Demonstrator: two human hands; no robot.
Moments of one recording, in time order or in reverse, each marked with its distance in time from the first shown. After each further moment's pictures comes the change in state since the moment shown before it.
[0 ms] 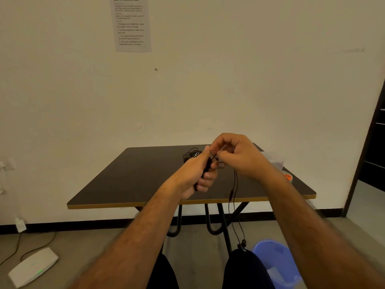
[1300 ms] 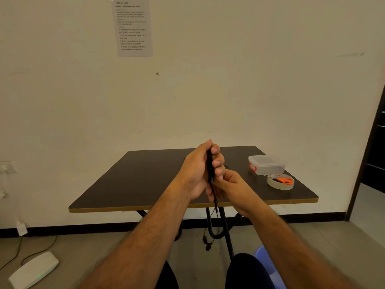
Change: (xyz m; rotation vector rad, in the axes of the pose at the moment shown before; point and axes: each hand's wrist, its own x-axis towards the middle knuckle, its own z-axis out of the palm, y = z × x) left_hand -0.005 0.016 0.020 -0.311 0.011 0.283; right_hand -0.039 0.032 0.048 0.570 -0.099 0.276
